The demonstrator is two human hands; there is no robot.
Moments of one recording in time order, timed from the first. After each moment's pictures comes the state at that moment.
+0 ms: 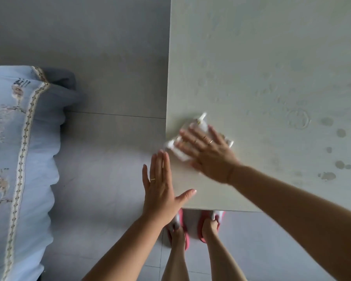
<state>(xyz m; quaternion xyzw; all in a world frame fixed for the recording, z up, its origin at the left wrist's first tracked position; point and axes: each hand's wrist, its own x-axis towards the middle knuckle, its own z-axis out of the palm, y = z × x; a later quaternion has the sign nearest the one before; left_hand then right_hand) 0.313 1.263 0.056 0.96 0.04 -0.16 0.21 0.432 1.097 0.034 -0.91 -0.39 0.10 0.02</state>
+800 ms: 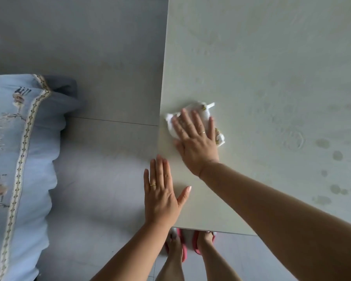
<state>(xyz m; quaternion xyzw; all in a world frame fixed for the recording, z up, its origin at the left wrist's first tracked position) 0.346 1.230 0.039 0.98 0.07 -0.16 0.06 0.483 1.131 0.034 -0.97 -0.20 0.11 0.12</state>
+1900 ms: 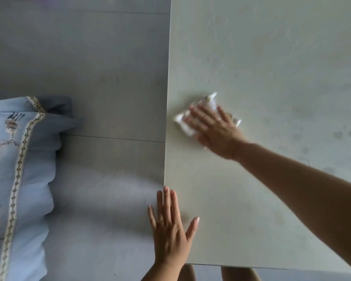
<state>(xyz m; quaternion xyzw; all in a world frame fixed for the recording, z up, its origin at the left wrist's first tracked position) 0.353 1.236 0.041 0.98 0.07 -0.13 0.10 0.606 1.096 0.033 -0.93 -0.34 0.11 0.07</state>
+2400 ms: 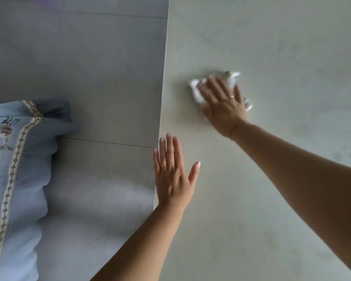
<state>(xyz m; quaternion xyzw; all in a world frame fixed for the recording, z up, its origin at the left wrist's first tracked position) 0.519 1.220 0.041 0.99 0.08 -0.03 0.12 0.698 1.085 0.033 -0.97 -0.21 0.10 0.09</state>
